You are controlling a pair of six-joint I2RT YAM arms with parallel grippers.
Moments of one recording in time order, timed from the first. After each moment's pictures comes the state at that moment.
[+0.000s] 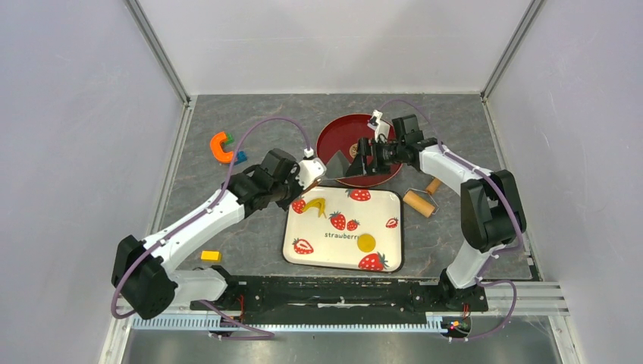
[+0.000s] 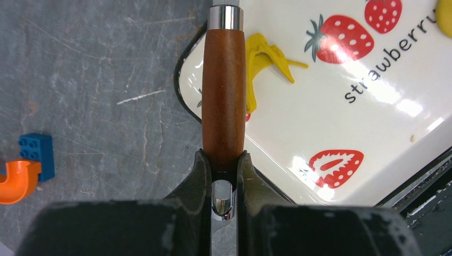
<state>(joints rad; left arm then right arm) -0.68 1.25 0.97 -0.60 0.00 0.33 0.30 1.73 1.17 -0.31 -0.73 0.25</state>
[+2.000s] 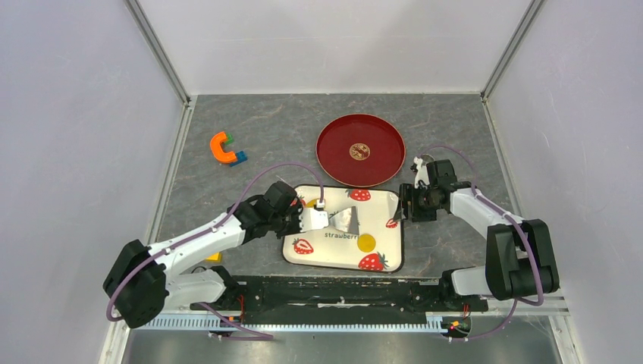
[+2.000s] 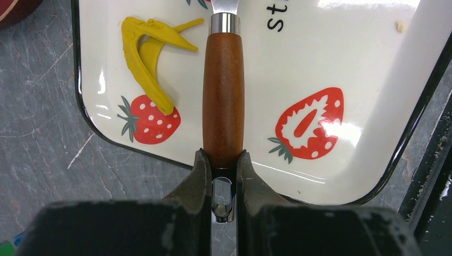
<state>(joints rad) -0.77 1.15 0.65 -0.44 0.16 0.73 0.13 1.37 0.65 -0.47 -0.35 0.15</state>
